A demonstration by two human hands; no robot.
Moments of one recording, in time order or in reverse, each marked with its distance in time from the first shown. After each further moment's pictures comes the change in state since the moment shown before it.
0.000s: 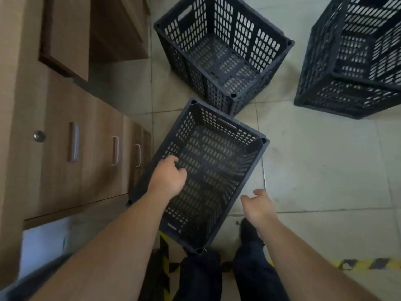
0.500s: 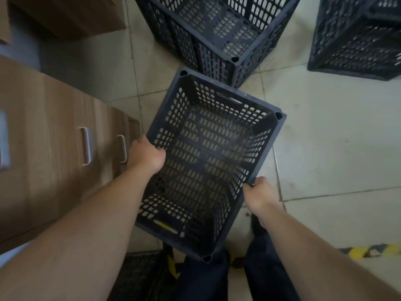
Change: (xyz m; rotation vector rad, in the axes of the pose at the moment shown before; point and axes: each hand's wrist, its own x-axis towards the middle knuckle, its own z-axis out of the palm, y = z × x) left_hand 0.117 -0.038 0.017 0.132 0.135 -0.111; right_hand 0.092 0.025 0.063 -0.005 0.019 0.036
